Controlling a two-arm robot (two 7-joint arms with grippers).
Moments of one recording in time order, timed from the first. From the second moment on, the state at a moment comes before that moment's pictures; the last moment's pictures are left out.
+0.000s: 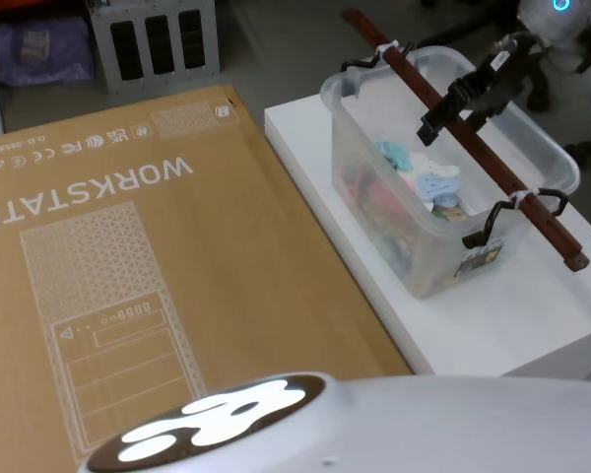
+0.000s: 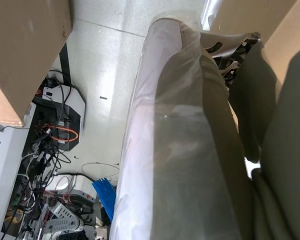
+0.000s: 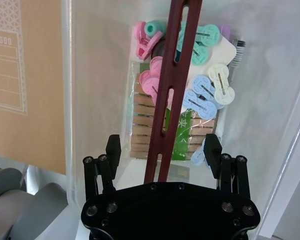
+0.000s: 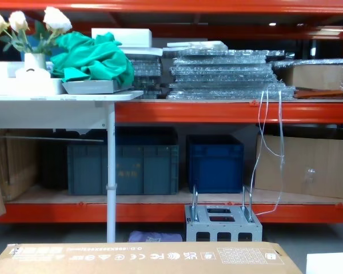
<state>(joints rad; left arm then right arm) -1.47 0.98 1.56 -0.90 0.05 0.15 -1.47 1.01 1.11 -0.99 -1.44 0.01 0.05 1.34</state>
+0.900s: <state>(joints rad) -1.47 0.98 1.56 -0.90 0.05 0.15 -1.47 1.01 1.13 -0.96 -1.52 -0.03 0.08 1.34</state>
